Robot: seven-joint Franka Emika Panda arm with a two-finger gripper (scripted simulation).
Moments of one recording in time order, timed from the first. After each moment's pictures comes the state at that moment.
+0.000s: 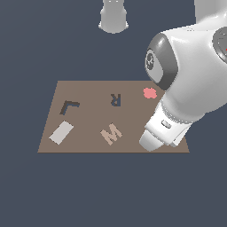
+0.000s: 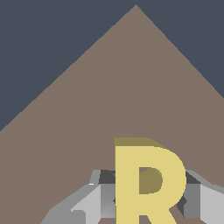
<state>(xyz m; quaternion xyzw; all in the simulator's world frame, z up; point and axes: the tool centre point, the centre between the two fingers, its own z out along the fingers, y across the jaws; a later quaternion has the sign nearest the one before) 0.070 0.152 0.030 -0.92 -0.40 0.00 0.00</state>
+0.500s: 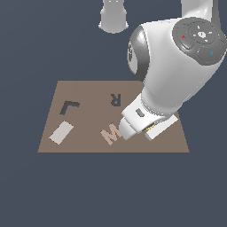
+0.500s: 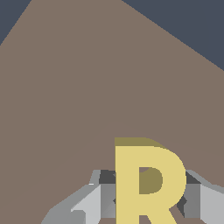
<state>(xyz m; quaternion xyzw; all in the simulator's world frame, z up) 0.053 0.107 0.033 -0.95 -0.30 0.00 0.00</state>
